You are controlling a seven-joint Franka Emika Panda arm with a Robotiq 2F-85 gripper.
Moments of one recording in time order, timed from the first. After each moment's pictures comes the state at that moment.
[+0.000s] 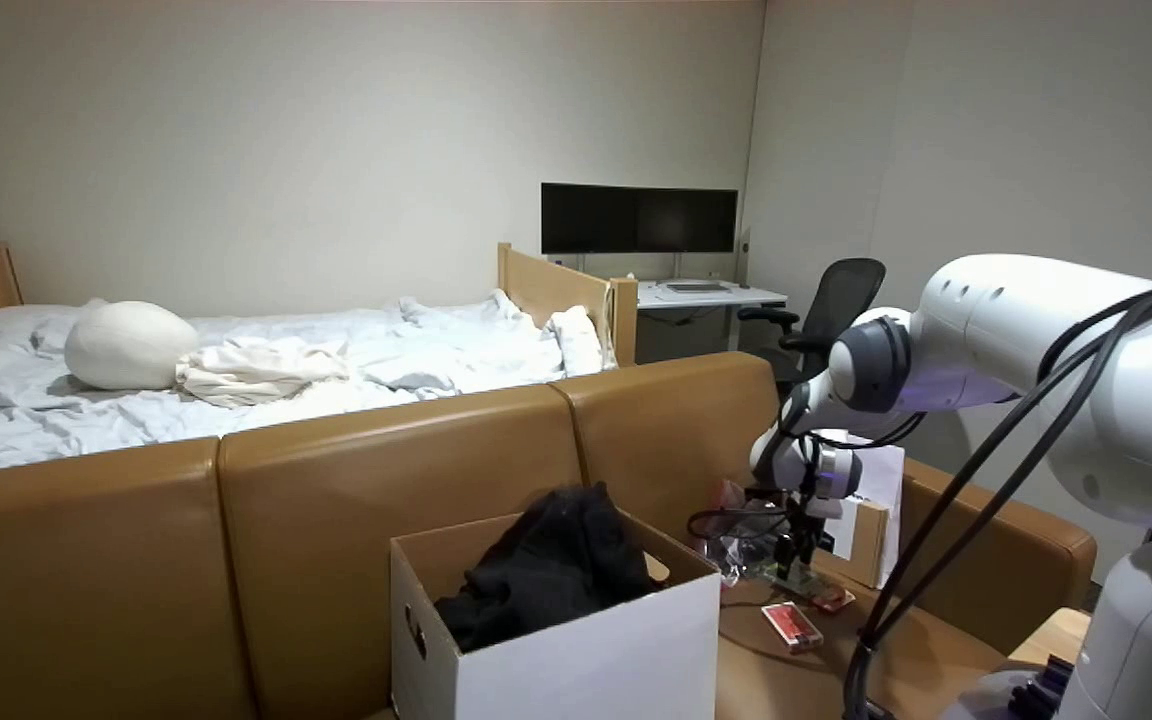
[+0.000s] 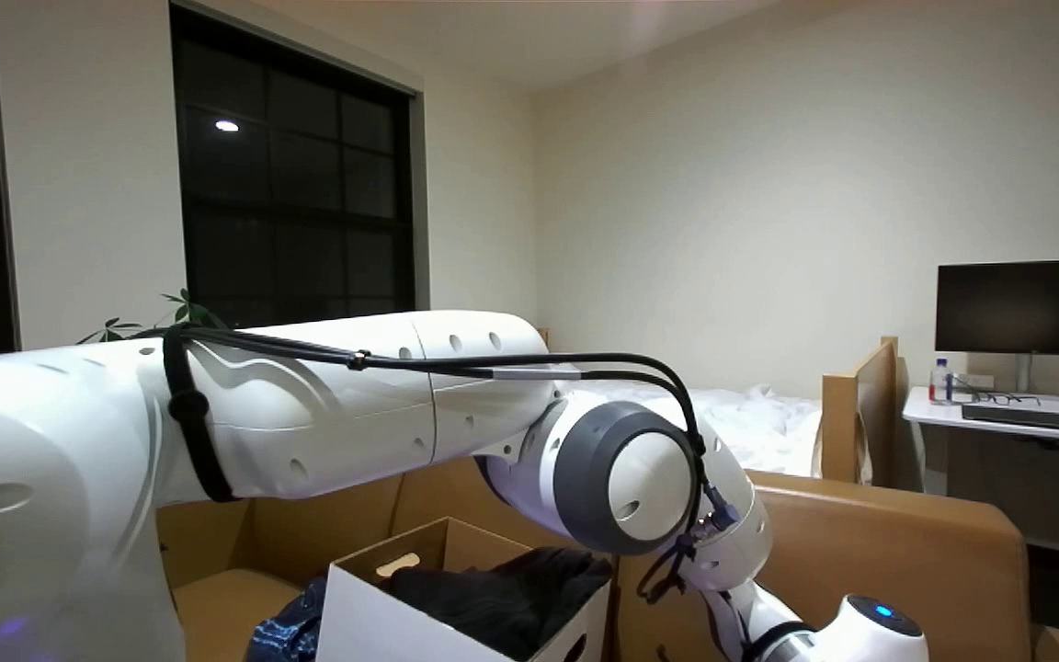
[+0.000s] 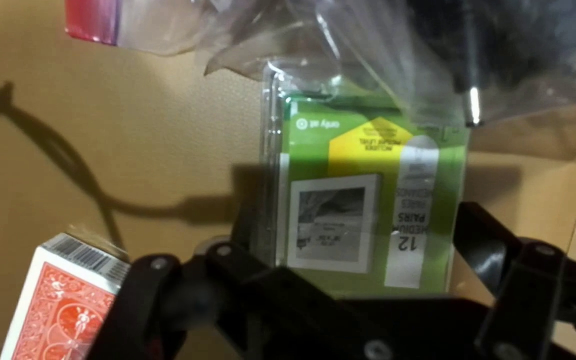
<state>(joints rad) -0.58 1.49 -0.12 -1.10 0.32 2.52 2.16</state>
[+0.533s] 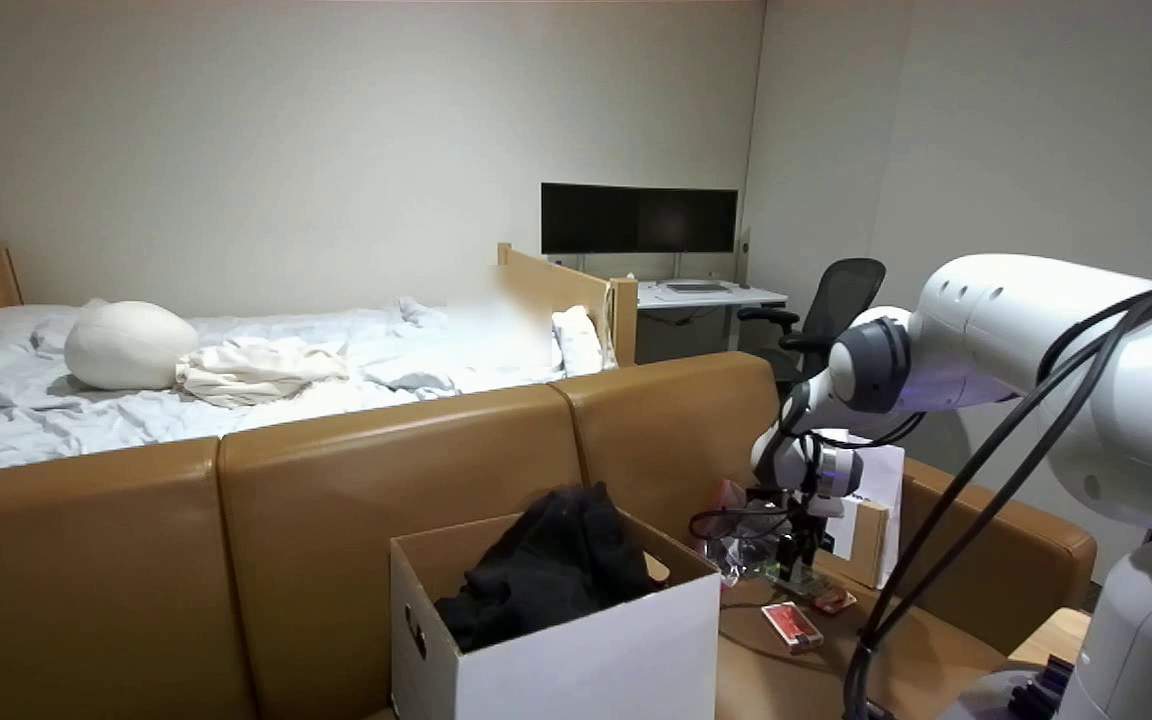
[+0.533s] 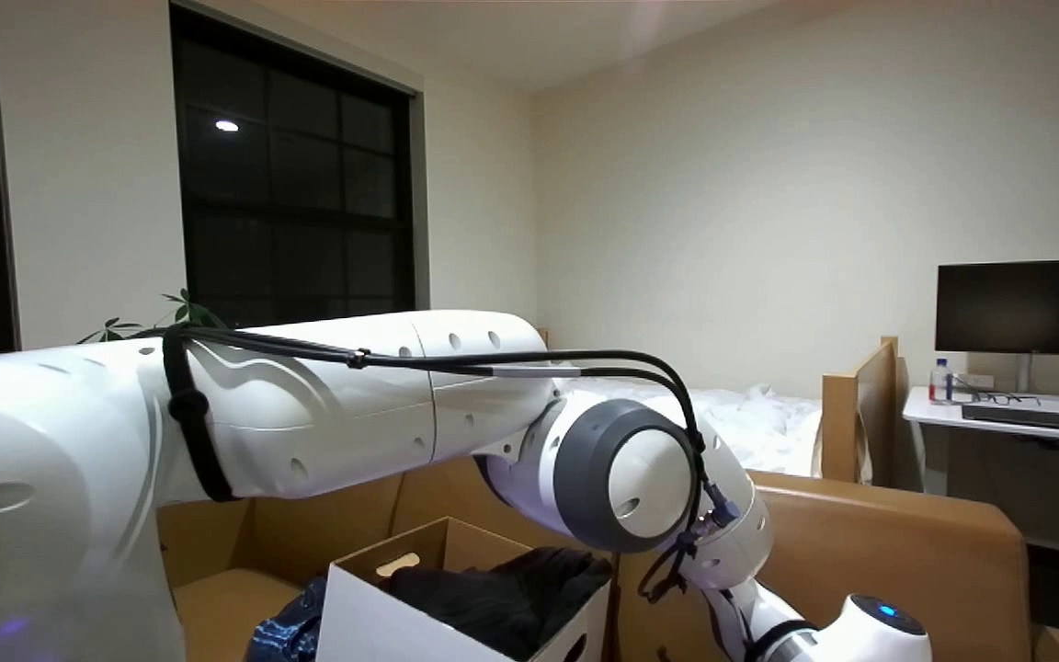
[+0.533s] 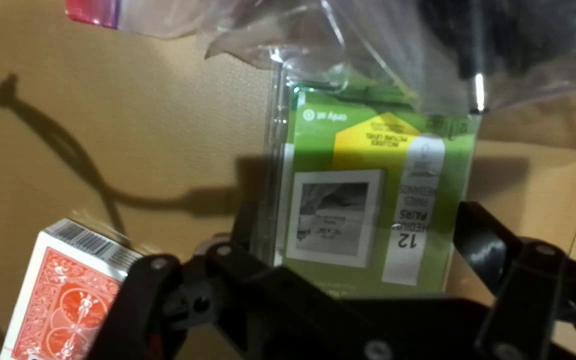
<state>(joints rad) -0.57 1.49 -0.13 -1.09 0.32 2.49 2.16</state>
